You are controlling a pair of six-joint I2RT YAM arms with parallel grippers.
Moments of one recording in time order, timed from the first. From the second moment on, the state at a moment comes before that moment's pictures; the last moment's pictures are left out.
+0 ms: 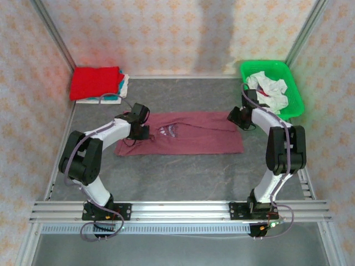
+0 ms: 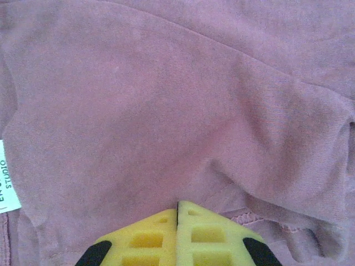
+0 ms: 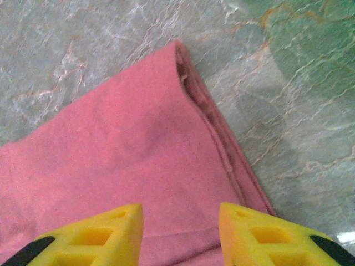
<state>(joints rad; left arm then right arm) -0.30 1.69 1.04 -0.56 -0.13 -0.33 0.05 1.76 1.18 -0.53 -0.14 0.56</state>
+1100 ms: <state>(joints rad) -0.42 1.78 1.12 -0.51 -0.10 -0.35 0.53 2.17 1.68 -0.54 -0.04 -0.25</state>
